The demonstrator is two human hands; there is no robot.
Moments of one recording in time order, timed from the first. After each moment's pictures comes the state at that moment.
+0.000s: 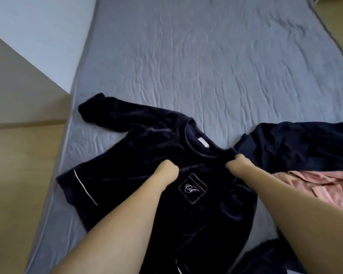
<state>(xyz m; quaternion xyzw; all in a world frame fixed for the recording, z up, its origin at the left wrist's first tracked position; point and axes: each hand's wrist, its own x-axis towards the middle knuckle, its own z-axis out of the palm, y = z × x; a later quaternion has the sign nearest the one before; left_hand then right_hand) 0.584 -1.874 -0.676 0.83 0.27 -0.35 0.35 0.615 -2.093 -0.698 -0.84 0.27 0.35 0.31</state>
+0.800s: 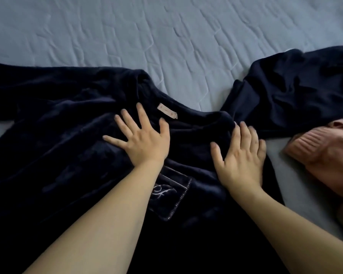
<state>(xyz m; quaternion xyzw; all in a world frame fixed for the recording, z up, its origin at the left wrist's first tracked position) 0.664 -1.922 -0.969 0.99 0.14 0.03 0.06 0.572 -2.102 -0.961 -0.98 0.18 -0.04 0.08</state>
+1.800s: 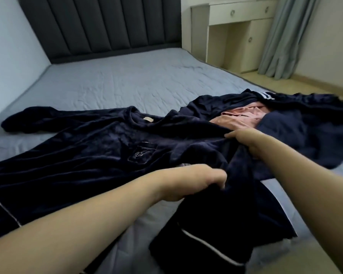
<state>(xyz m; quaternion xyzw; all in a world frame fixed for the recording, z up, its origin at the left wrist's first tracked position) 0.323 -1.999 -0.796 0.82 -0.26 -0.41 0.31 0.373 -2.200 -0.813 -0.74 0.33 0.06 0.58</state>
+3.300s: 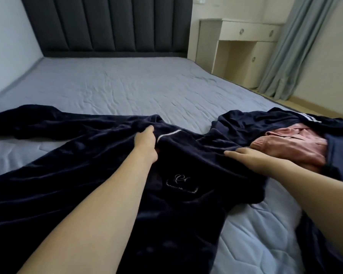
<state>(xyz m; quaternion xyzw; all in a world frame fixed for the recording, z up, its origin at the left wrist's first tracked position) 0.623 -1.837 -0.869 0.53 0.16 -0.13 0.82 0.497 -2.113 -0.867 -0.95 0.17 0.07 0.27</state>
